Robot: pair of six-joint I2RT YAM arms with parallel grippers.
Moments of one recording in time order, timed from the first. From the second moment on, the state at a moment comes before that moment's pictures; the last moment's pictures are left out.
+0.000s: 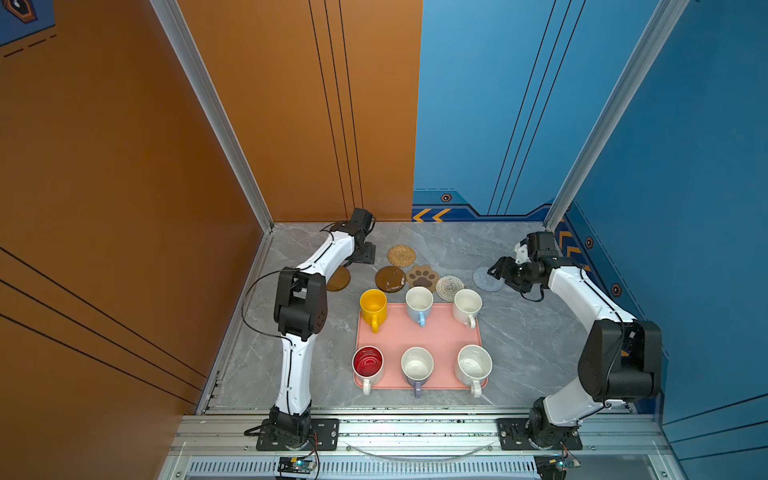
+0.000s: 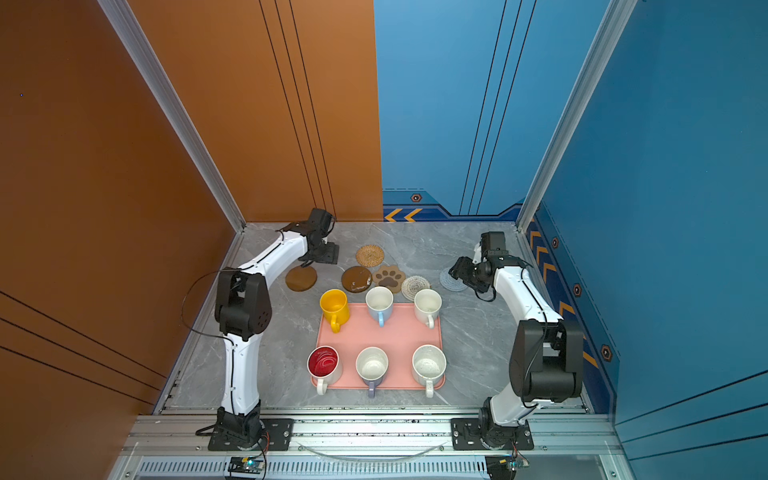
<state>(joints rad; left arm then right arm) -0.33 2.20 1.93 -0.84 -0.21 -0.19 -0.02 1.59 1.20 -0.62 -0.30 0.45</state>
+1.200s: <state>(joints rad) -0.54 2.45 2.17 -0.93 -0.25 -0.19 -0.02 1.59 1.15 -0.62 -0.30 0.45</state>
